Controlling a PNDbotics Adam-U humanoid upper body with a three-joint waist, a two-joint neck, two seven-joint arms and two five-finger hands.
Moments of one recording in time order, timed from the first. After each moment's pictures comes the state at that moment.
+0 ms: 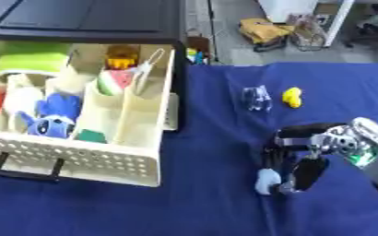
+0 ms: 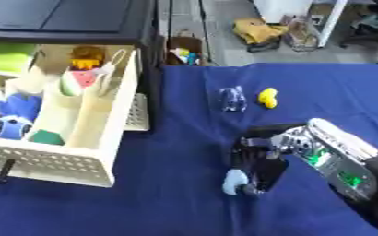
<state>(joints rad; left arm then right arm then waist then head) -0.66 0.31 0.11 -1.99 0.06 -0.60 0.47 -0.64 -0.84 0.46 -1.67 0.50 0.23 0.86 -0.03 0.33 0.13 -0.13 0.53</state>
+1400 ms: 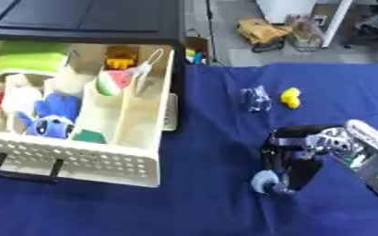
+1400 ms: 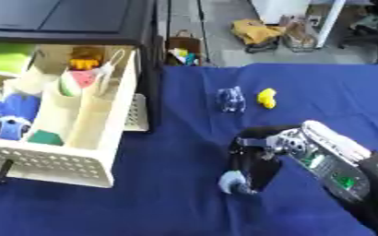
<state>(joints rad) -0.66 0.31 0.11 -1.99 0.06 -0.60 0.47 -0.64 -0.82 0.45 -1.68 0.50 0.26 0.81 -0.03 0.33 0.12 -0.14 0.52</state>
